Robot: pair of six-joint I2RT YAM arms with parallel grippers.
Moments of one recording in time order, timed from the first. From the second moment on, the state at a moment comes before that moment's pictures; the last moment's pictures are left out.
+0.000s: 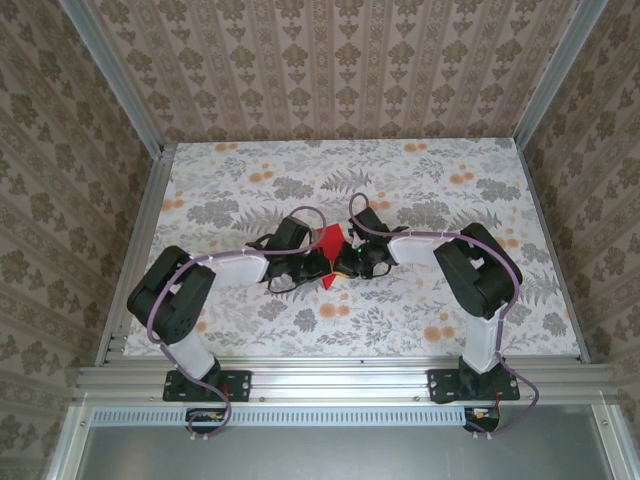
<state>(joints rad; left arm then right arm) -0.69 1.68 0.83 -0.06 0.43 -0.89 0.56 1.91 1.04 -0.19 -0.44 0.92</state>
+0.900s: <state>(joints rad) -0.71 1.76 0.84 -0.08 0.40 -0.89 0.54 1.88 1.01 -0.12 -0.47 0.94</state>
